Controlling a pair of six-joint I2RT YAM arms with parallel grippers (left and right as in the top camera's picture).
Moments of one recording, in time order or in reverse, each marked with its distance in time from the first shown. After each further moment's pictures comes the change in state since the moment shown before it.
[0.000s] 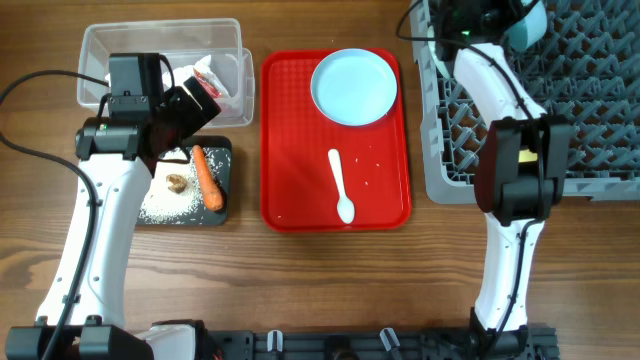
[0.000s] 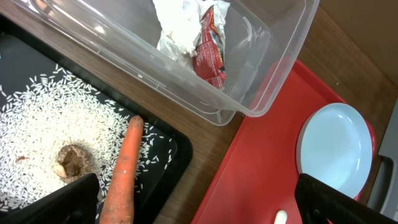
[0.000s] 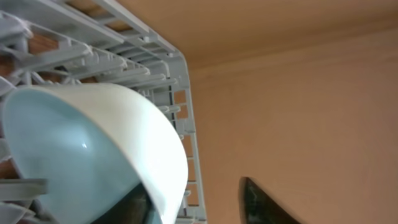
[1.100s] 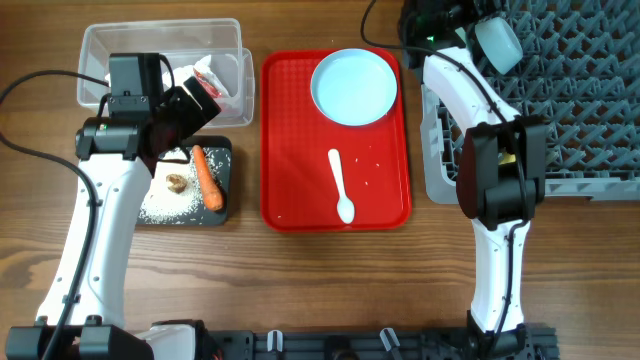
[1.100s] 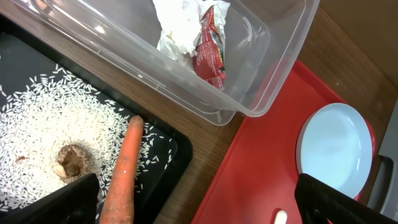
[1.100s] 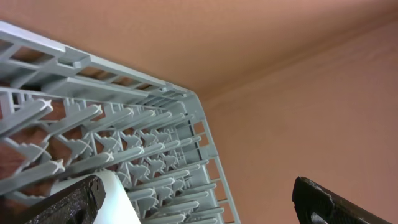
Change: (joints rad) left arm 0.000 0.000 0.000 0.000 0.000 0.000; right arm 0.110 0.000 0.000 0.104 -0.005 0.156
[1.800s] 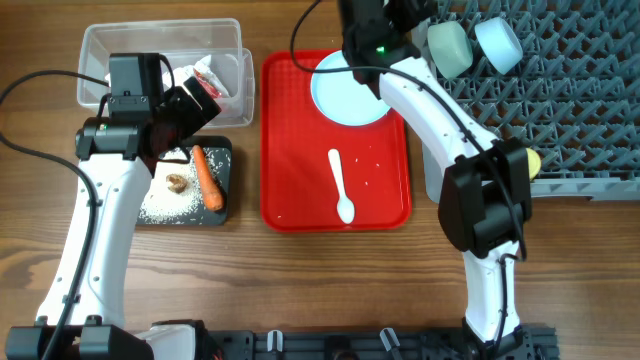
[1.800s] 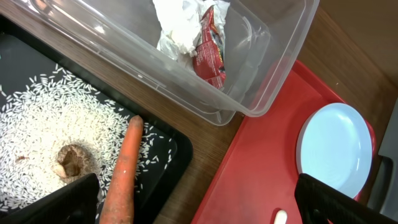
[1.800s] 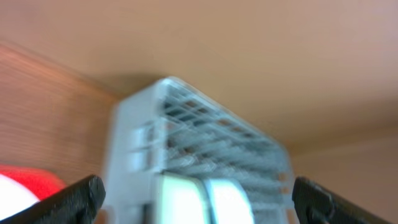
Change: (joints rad) left arm 0.000 0.000 0.000 0.000 0.000 0.000; right arm 0.222 -0.136 0.000 -0.443 -0.318 0.323
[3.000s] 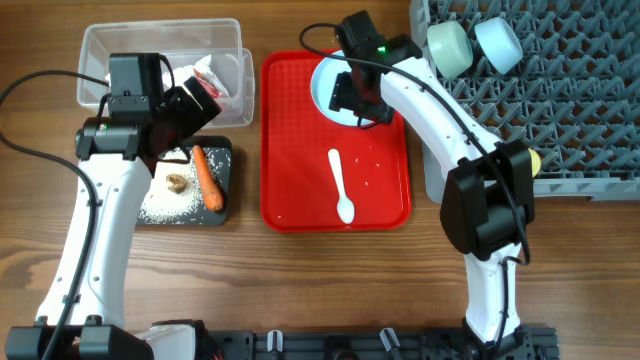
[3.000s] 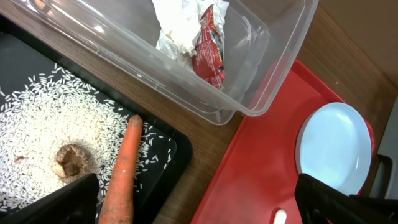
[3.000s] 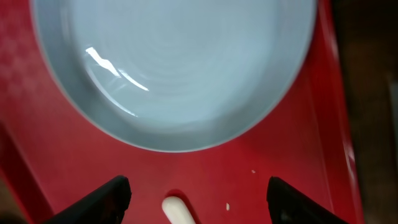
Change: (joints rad) left arm 0.000 0.000 0.000 0.000 0.003 0.000; right arm 0.002 -0.018 -0.003 -0.722 -0.801 1.192
